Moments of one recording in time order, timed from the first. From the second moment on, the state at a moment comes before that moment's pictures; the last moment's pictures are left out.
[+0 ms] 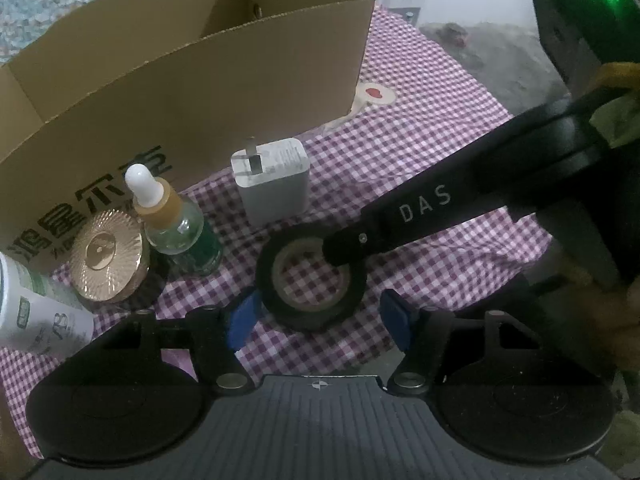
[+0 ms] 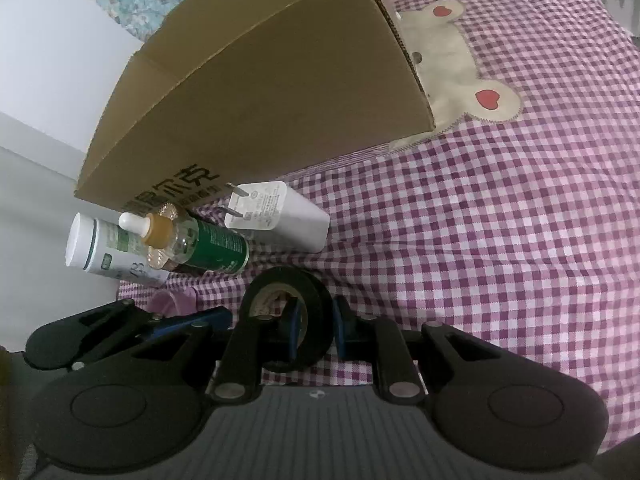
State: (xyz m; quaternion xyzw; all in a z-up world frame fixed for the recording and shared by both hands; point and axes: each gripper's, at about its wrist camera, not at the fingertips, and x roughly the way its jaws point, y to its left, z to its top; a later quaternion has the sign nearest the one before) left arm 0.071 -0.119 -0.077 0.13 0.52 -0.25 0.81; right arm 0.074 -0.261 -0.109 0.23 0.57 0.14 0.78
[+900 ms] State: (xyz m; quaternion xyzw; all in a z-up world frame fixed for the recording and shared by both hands) left arm 0.074 -0.126 -0.079 0.13 0.51 -0.23 0.82; right arm 0.063 -0.243 -0.107 0.22 0.55 0.14 0.80
